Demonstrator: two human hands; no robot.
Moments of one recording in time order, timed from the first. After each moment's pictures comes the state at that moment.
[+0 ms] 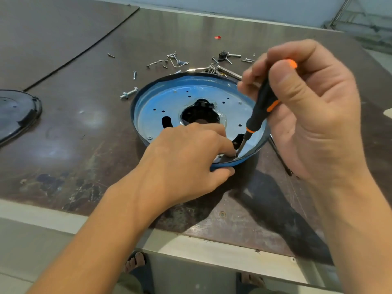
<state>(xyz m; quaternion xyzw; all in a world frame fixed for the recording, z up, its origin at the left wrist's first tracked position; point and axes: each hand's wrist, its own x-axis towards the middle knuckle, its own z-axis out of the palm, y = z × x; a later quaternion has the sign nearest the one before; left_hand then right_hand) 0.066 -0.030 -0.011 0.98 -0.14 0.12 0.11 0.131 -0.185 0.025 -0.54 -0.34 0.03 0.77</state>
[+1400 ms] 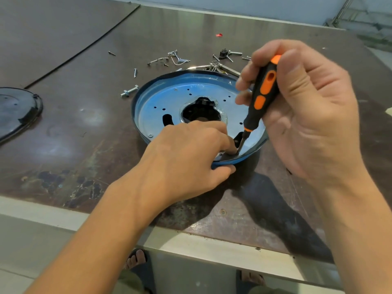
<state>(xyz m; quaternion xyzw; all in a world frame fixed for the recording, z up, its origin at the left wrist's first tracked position) 0.065 -0.030 -0.010 0.98 -0.14 0.13 0.11 0.124 -0.181 0.028 -0.57 -0.33 0.04 0.75</state>
